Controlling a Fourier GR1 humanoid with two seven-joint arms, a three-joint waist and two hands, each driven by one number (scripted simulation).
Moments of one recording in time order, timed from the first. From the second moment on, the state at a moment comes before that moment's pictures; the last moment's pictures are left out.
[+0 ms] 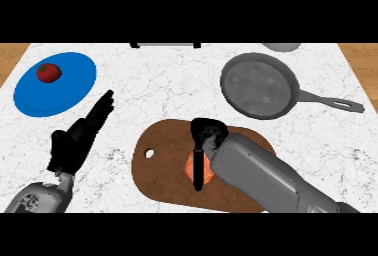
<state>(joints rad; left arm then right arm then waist) -0.16 0.39 -0.25 -1.57 0.13 0.11 0.17 -0.83 -0.12 0.79 -1.11 -0.01 0.34 1.13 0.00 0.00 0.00</state>
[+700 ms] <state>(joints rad) -0.17 0.38 -0.20 -1.56 0.12 0.06 0.16 -0.76 -0.10 0.80 -1.09 0.11 0.36 1.06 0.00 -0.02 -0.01</state>
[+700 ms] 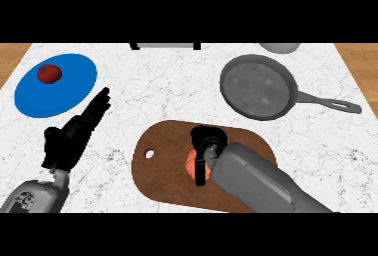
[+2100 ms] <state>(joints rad) -0.17 0.34 -0.17 -1.57 0.08 0.03 0.20 -0.90 -0.02 0.92 -1.36 0.87 -0.08 1.15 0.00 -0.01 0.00</state>
